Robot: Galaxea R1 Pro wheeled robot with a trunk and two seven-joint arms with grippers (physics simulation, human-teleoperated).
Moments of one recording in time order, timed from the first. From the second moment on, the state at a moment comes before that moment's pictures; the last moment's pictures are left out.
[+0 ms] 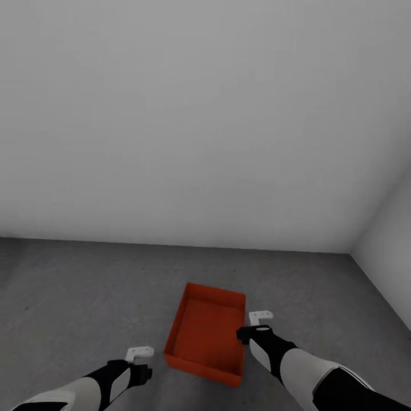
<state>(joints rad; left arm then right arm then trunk) -0.69 0.00 0.00 0.00 0.07 0.19 0.02 -0.79 0.12 0.59 -0.08 -0.52 0.12 -0.22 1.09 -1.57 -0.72</state>
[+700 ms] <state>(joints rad) -0.68 0.06 0.00 0.00 0.07 0.17 0.02 -0.54 0.10 0.59 0.00 -0.52 0.02 -0.21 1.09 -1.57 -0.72</state>
